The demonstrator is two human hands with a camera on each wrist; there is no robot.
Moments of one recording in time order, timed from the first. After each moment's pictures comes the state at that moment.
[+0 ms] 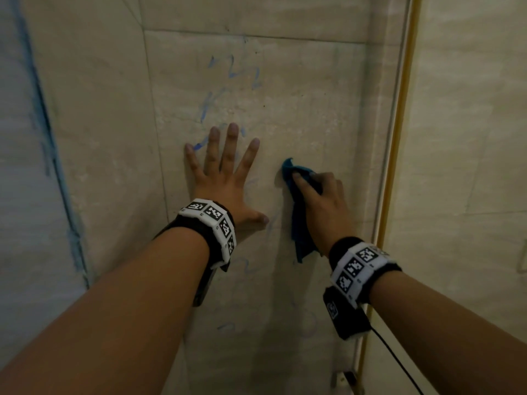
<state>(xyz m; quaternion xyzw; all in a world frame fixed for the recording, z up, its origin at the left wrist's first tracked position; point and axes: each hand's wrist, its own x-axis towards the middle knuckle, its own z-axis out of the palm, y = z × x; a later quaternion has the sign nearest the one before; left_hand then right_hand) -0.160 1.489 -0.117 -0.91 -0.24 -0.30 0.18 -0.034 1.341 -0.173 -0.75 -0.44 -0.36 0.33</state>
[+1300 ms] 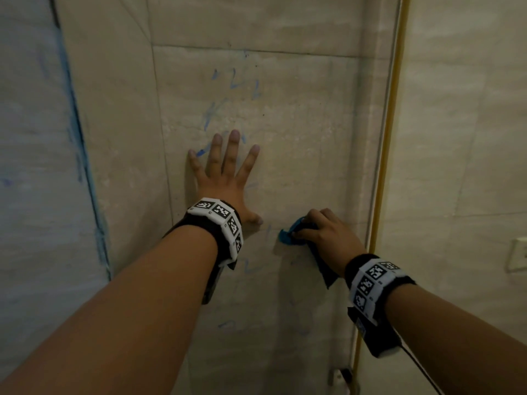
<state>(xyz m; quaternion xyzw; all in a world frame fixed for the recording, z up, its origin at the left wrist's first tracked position) -0.166 1.478 -0.111 -0.90 -0.27 -0.27 0.21 -0.022 1.308 -0.199 -0.74 -0.56 -0.37 0.12</state>
